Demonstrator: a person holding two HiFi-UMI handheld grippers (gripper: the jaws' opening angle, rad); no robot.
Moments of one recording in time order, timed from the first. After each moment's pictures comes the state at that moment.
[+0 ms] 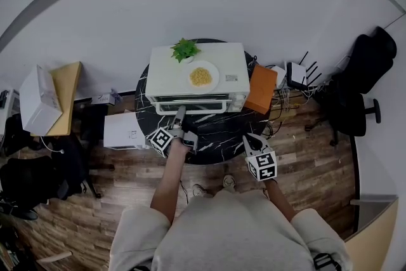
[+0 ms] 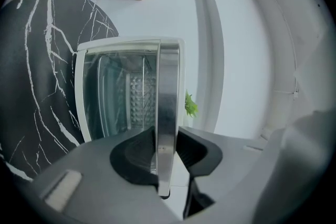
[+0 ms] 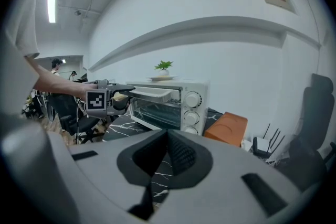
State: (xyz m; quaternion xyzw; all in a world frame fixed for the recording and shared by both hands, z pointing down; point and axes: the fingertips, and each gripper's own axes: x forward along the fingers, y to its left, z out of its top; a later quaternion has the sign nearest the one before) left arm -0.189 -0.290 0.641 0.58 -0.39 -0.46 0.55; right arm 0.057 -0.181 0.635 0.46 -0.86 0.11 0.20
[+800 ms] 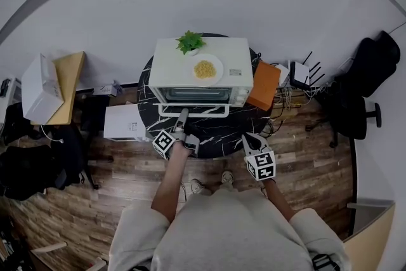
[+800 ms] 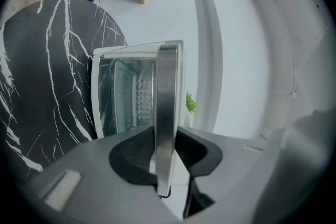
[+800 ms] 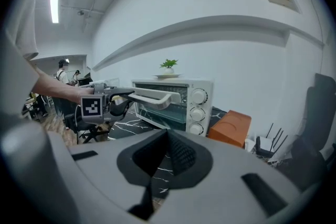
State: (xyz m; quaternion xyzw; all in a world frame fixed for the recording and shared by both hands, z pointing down) left arm -0.186 -0.253 0.655 0.58 -0.39 -0.46 0.54; right arm 0.048 -0.166 0.641 0.45 -0.86 0.11 0.21
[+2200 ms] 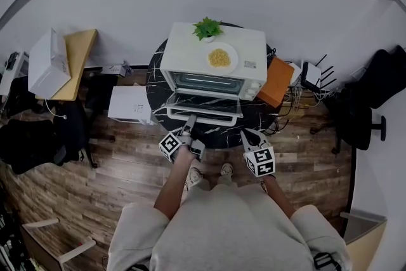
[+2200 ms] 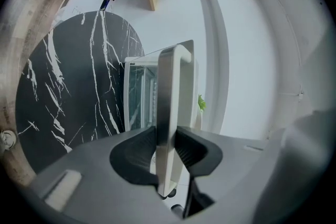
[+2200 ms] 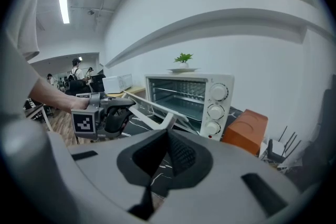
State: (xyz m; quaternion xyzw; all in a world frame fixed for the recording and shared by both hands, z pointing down) left arm -0.184 -0.191 0.707 0.55 -0.41 -0.45 0.57; right arm 0.015 -0.156 0.655 0.38 -0.89 0.10 0.23
